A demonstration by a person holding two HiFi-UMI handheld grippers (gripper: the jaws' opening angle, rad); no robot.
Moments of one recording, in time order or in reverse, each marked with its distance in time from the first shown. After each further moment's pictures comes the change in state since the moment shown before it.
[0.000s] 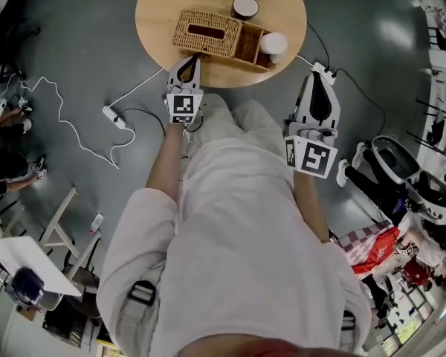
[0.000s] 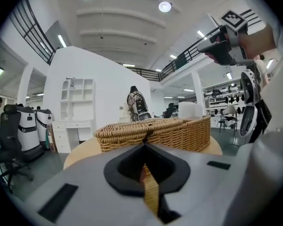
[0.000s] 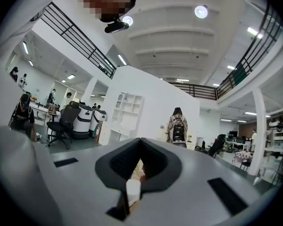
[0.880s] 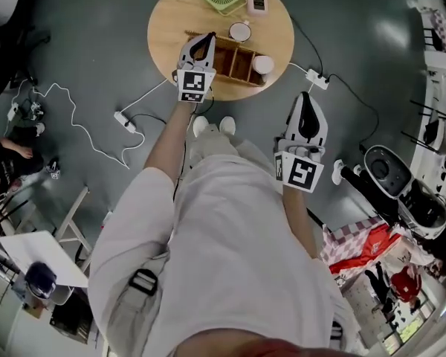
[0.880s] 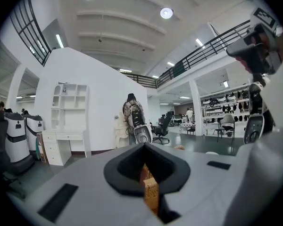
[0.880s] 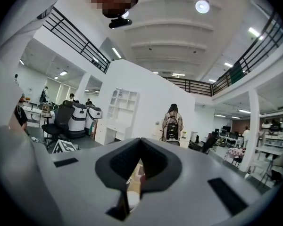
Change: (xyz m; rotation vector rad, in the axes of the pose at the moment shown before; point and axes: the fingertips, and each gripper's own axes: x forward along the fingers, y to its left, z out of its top) left arm 0.075 0.034 0.185 -0.004 -0.069 -0.075; right arm 0.007 -0.015 0.101 0.016 0.097 -0.059
